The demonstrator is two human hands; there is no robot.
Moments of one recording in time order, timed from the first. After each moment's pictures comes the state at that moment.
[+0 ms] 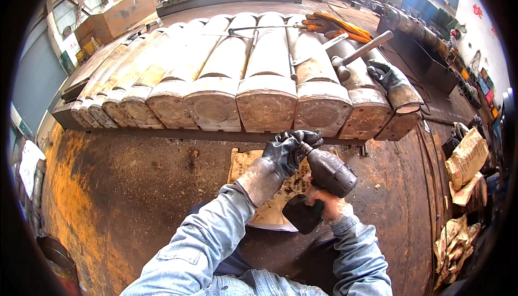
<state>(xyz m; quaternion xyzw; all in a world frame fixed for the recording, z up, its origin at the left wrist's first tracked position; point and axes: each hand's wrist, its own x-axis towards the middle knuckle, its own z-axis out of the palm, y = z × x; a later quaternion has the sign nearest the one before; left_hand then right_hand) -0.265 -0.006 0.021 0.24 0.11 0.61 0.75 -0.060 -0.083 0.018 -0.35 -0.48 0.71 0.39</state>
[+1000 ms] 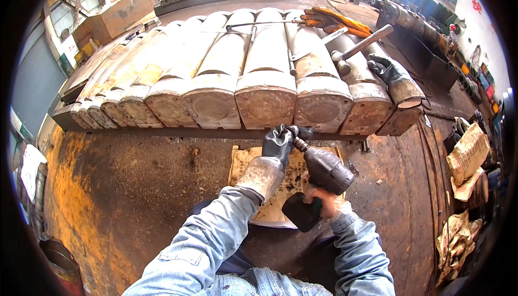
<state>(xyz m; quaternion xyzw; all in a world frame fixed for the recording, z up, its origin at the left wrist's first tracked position) -0.268 -0.011 0.033 0.32 0.39 0.63 0.59 -0.063 -0.083 0.006 -0.39 -0.47 0.69 0.39</state>
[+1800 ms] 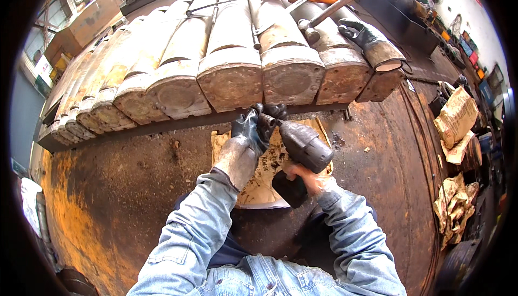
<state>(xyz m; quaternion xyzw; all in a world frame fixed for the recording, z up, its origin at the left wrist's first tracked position) -0.265 0.002 0.023 0.02 0.32 0.62 0.71 -0.069 -0.085 0.022 -0.44 -0.51 0.63 0.39</state>
